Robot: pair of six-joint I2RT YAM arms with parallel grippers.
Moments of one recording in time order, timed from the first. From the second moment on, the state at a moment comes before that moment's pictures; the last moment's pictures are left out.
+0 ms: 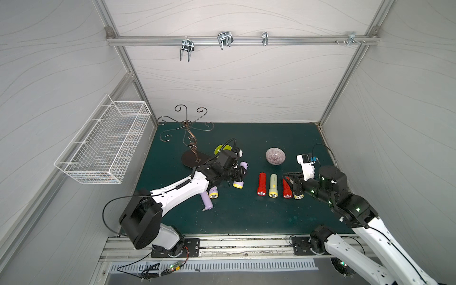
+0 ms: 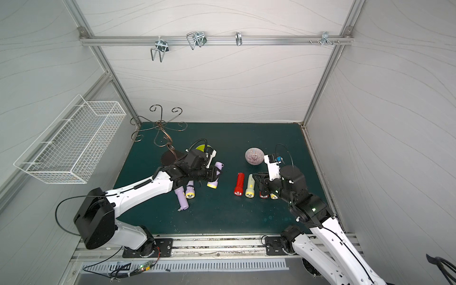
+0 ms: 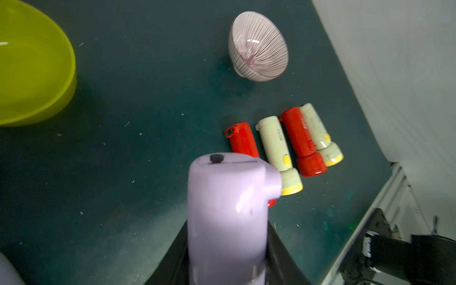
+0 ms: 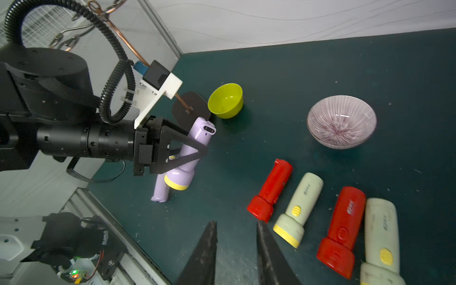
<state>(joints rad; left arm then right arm) -0.74 1.49 1.00 -0.31 0.10 -0.52 0.60 0.61 0.83 -0.70 -0.13 0.34</state>
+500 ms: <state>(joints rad) -0.83 1.85 1.18 -0.35 -0.10 -0.69 0.61 0.52 0.80 -0.81 -0.06 0.33</state>
